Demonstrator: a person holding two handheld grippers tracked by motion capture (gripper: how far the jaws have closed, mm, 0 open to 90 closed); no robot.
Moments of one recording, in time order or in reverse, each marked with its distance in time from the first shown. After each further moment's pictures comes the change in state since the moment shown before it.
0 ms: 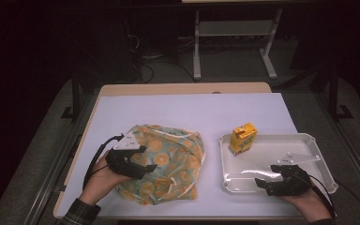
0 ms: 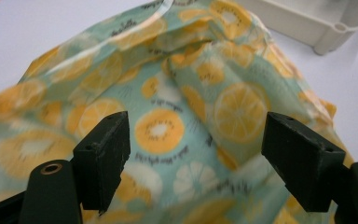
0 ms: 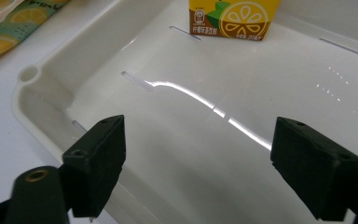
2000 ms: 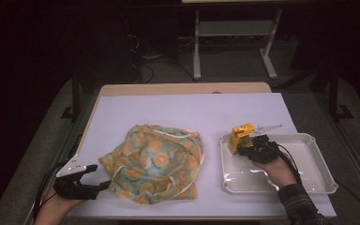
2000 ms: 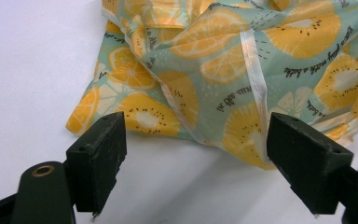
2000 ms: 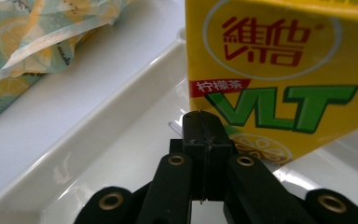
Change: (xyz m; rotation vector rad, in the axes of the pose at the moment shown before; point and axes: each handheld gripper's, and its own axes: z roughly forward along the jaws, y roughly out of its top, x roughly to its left) left arm 0.022 -0.114 -0.075 -0.011 0.184 -0.175; right arm -0.007 0.078 0.064 0.021 0.071 -0.058
